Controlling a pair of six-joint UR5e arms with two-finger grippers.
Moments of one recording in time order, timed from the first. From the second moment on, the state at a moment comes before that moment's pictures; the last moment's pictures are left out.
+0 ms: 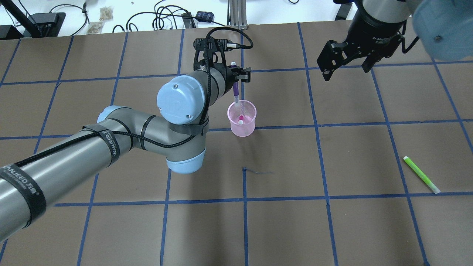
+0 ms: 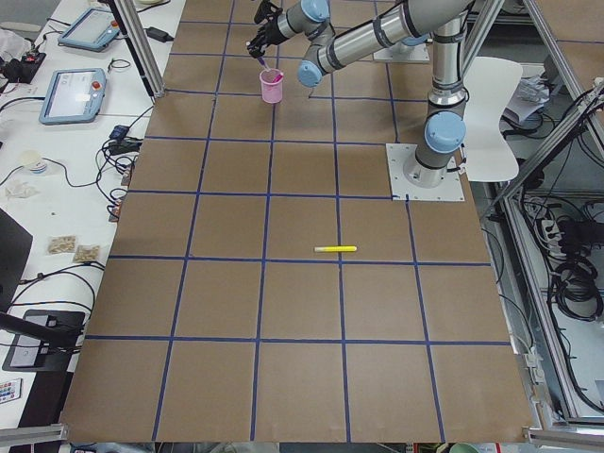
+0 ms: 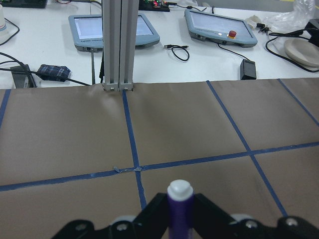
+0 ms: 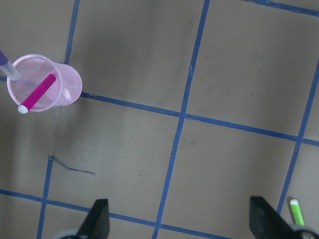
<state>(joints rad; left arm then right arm) -1.90 -1.92 -1.94 0.02 1.54 -0.17 1.56 -1.53 1.54 -1.61 -1.53 -0.22</state>
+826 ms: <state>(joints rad) -1.91 -1.98 -1.93 0.02 1.52 -0.19 1.57 -1.53 1.54 -1.61 -1.53 -0.22</state>
